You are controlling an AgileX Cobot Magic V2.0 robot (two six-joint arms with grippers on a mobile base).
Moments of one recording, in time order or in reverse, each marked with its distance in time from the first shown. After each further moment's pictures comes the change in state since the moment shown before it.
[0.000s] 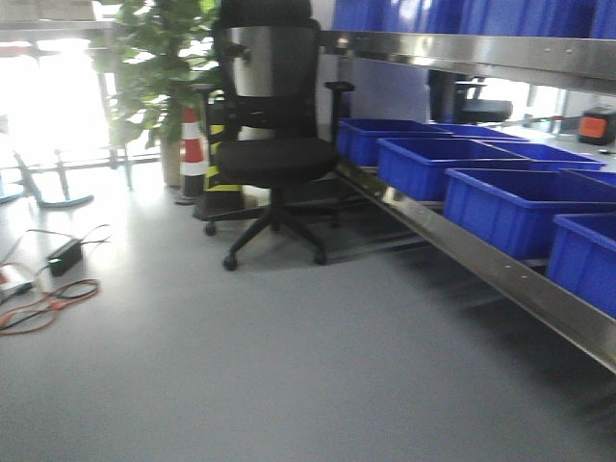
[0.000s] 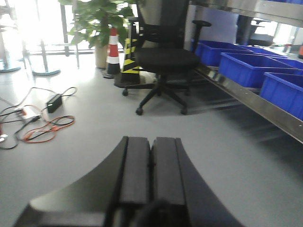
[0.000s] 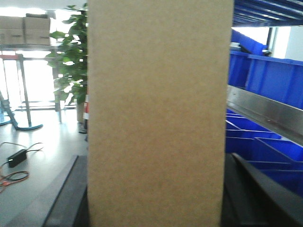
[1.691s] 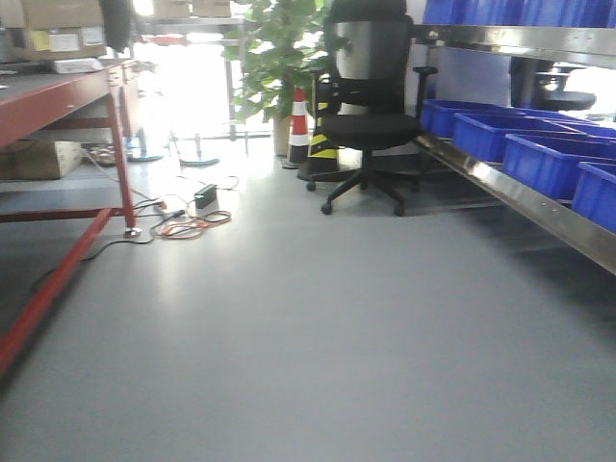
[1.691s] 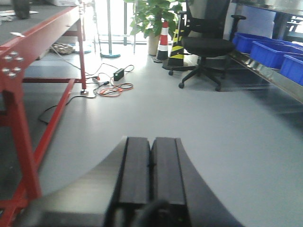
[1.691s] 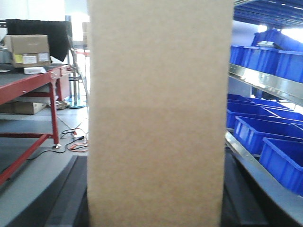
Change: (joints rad) left arm 0.000 0.000 0.000 0.000 0.000 0.000; right arm 0.000 0.000 0.000 0.000 0.000 -0.001
